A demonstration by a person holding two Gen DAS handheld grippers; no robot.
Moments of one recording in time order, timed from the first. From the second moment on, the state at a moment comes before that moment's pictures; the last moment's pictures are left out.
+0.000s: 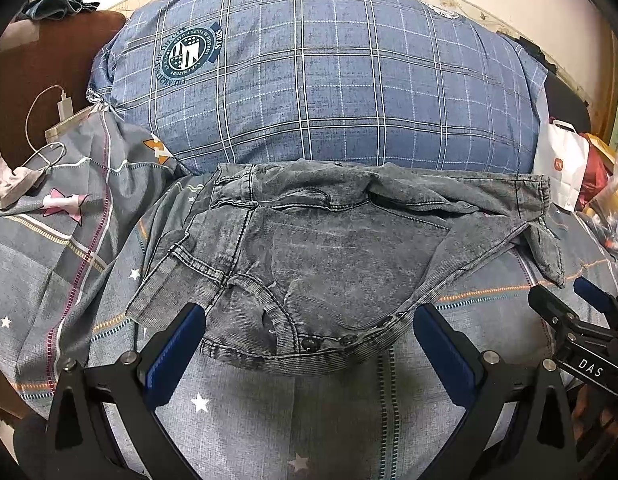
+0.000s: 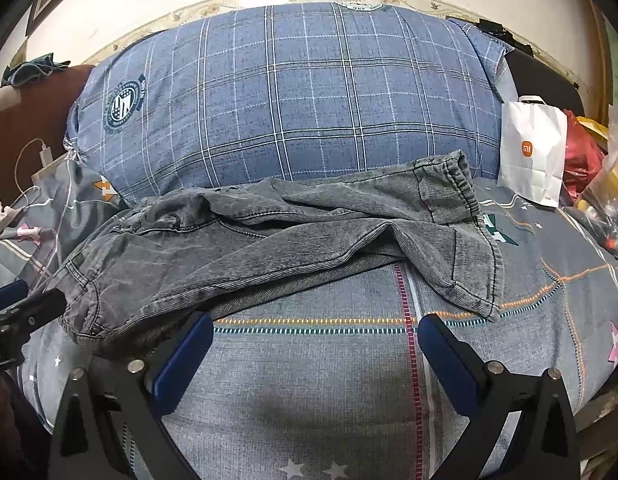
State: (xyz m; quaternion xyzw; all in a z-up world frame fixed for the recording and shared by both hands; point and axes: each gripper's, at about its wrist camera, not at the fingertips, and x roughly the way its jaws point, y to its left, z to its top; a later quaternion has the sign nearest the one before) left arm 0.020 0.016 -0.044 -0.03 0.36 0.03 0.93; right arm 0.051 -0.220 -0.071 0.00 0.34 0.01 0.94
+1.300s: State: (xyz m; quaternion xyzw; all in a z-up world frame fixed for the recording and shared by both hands) left arm 0.020 0.017 -0.043 -0.03 0.36 0.03 0.93; right arm 0.052 -0.218 -0.074 0.00 0.34 0.01 0.94
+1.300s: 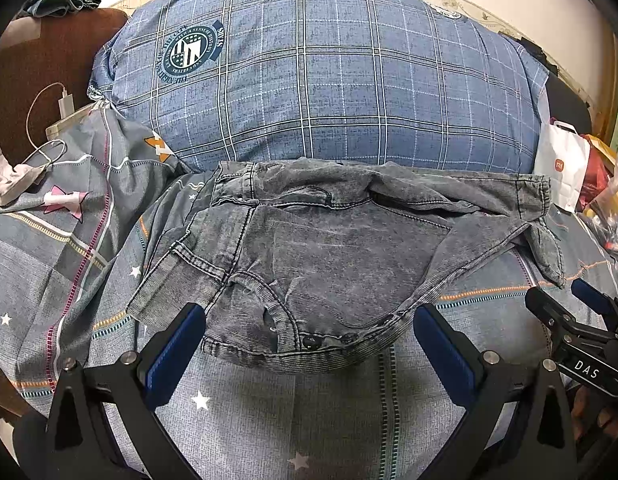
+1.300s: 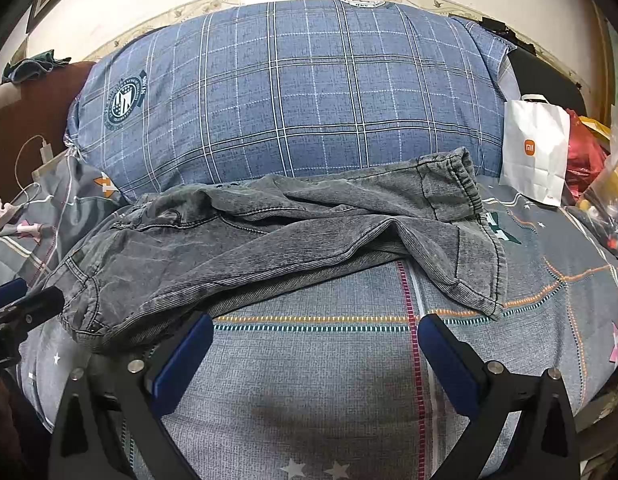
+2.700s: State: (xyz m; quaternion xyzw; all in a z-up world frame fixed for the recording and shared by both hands) left arm 0.044 0.171 -0.117 -0.37 0.45 0.05 0.81; right arm 0.128 -0.432 -0.118 0.44 0.44 -0.08 0.78
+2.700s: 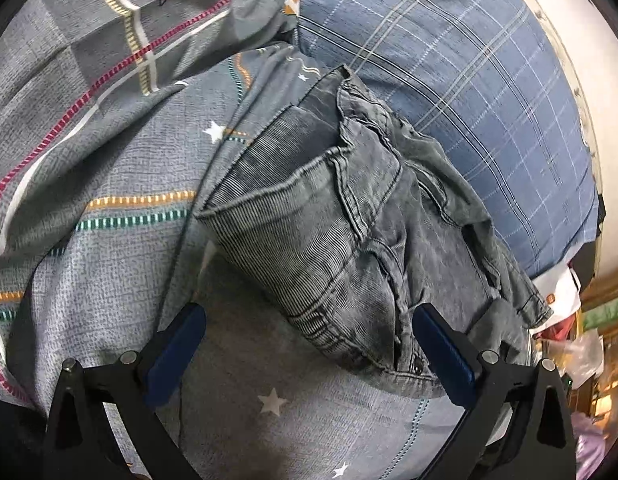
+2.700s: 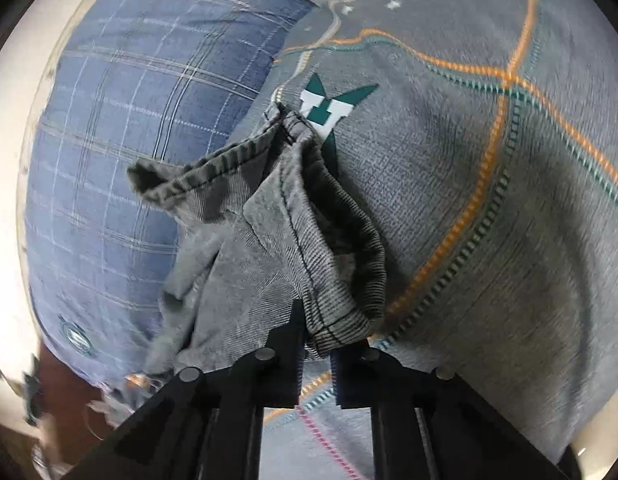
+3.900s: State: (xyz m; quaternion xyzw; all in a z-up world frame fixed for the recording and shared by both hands) left arm -0.002 0.212 -0.049 -0.32 0.42 0.14 0.83; right arm 0.057 -0.481 -0.101 0.29 0.51 -0.07 0.81
